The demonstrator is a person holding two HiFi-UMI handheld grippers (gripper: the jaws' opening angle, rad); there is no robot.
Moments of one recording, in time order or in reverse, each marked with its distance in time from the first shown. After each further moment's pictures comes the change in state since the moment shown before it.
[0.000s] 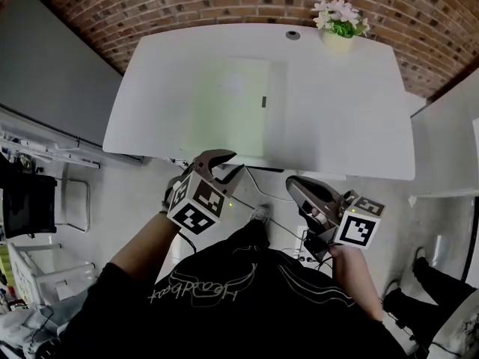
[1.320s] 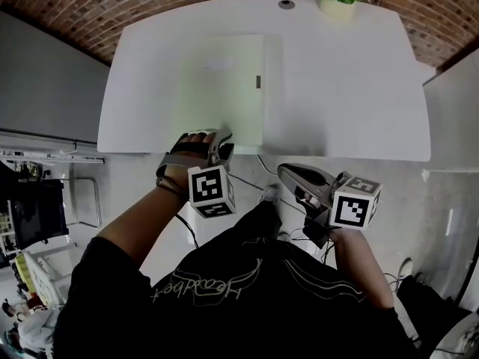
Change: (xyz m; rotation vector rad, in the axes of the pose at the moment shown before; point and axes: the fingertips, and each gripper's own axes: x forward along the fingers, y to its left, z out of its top) left arm 0.069 0.029 -0.051 0.692 0.335 0.117; right arm 0.023 -0.053 -0.033 0.112 0.092 -0.033
